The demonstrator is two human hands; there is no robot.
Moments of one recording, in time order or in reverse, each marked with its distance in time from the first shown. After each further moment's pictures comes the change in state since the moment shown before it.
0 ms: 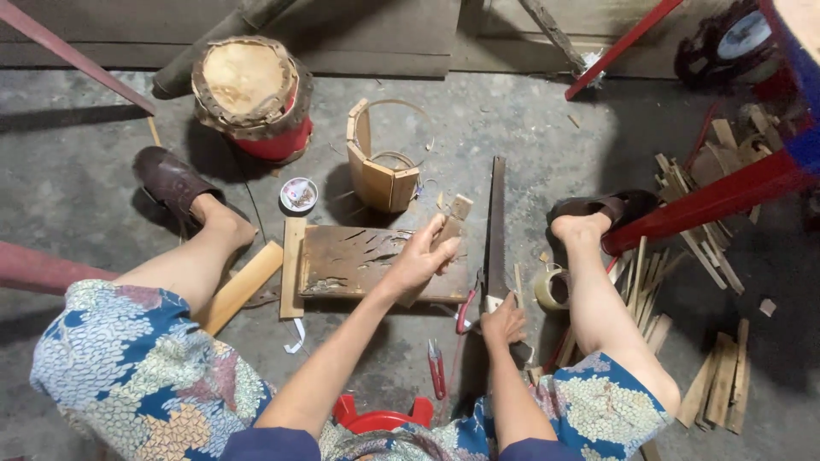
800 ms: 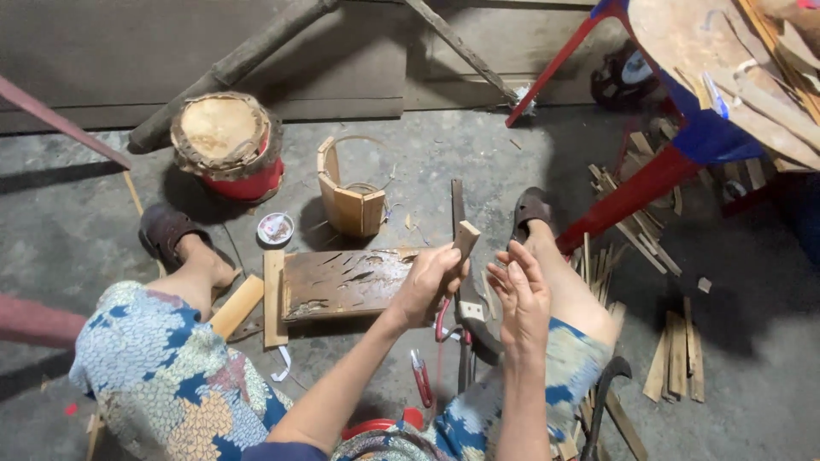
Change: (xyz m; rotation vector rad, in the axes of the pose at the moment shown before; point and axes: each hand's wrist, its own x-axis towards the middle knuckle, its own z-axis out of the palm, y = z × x) left_hand -0.054 0.084 0.071 0.010 -0.218 0.061; right_hand -0.149 -0.057 -0.325 1.688 -0.195 -0.333
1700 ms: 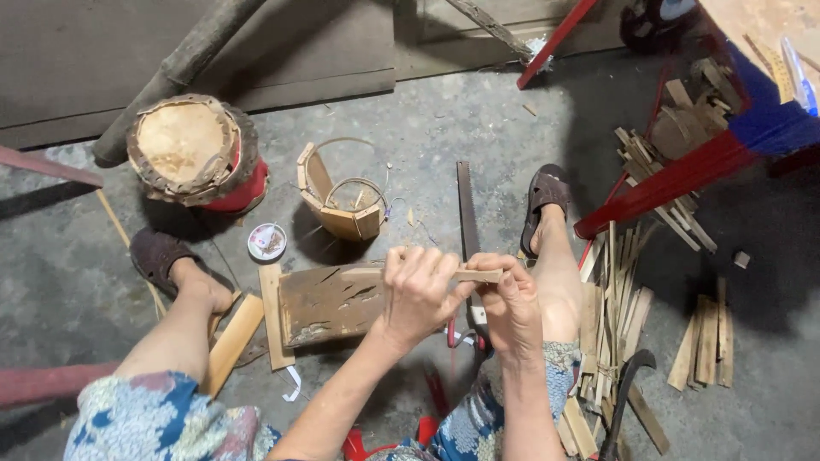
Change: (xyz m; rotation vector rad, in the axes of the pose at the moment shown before) left_hand 0.078 0.003 -0.034 1.277 0.367 0.706; right_hand 0.069 0.012 0.050 0.237 -0.238 0.070
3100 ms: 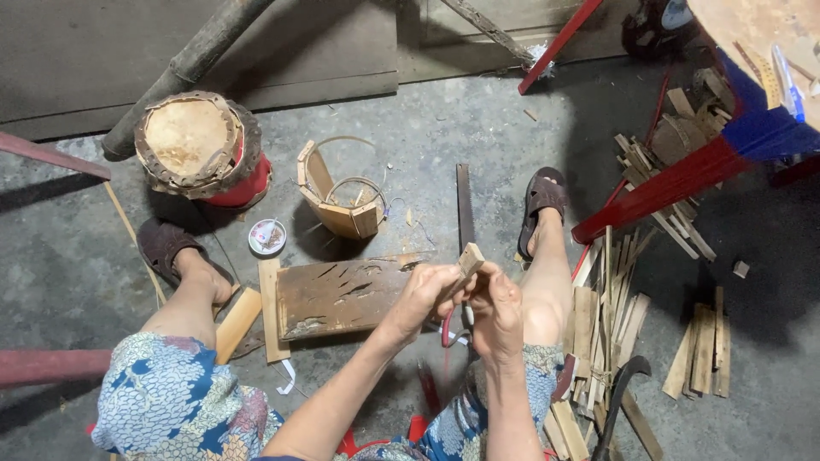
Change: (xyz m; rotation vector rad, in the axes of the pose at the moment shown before) left_hand 0.002 0.027 0.002 -1.338 -0.439 -1.026; right_hand -0.009 0.030 -0.036 -0.009 0.046 0.008
